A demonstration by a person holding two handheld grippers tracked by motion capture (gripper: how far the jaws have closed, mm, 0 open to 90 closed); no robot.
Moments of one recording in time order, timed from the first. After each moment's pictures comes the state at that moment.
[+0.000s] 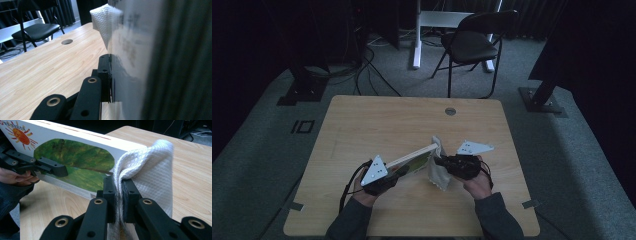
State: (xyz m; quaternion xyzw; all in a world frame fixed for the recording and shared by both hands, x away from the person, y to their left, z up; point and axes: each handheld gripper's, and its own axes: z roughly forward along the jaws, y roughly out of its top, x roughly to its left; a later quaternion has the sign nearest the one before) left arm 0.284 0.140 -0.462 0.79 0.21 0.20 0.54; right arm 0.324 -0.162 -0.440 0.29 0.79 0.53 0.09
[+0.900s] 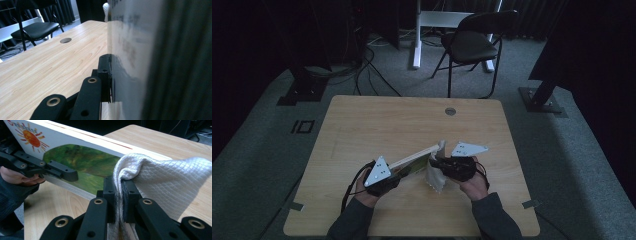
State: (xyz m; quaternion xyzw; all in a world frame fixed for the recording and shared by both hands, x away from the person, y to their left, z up) left arm 0.283 0.134 -0.464 0.80 0.21 0.21 0.53; right arm 0.320 -0.149 -0.440 0.28 0.80 0.53 0.08
